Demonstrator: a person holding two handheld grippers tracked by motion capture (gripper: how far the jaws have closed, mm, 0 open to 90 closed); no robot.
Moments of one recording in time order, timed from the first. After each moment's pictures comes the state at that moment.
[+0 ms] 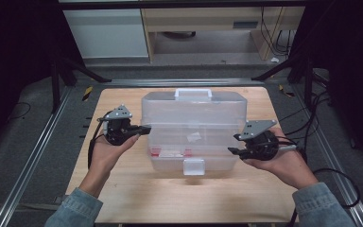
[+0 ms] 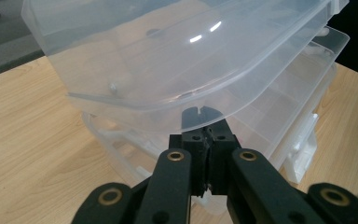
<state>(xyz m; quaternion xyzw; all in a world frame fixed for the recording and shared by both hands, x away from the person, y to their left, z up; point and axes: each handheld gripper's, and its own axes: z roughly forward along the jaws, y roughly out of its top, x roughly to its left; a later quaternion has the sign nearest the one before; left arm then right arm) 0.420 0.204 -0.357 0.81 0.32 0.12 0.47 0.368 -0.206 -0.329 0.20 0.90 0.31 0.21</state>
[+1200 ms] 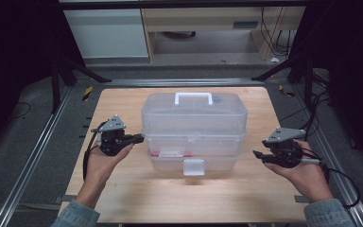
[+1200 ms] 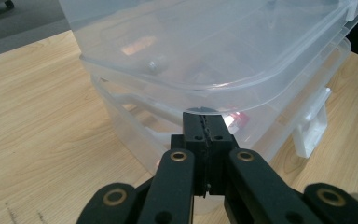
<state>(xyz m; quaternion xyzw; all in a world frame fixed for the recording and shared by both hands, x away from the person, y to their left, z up) 0.401 0.220 -0.379 0.81 0.33 0.13 0.46 0.361 -0.274 -0.366 0.35 0.86 0.29 0.24</state>
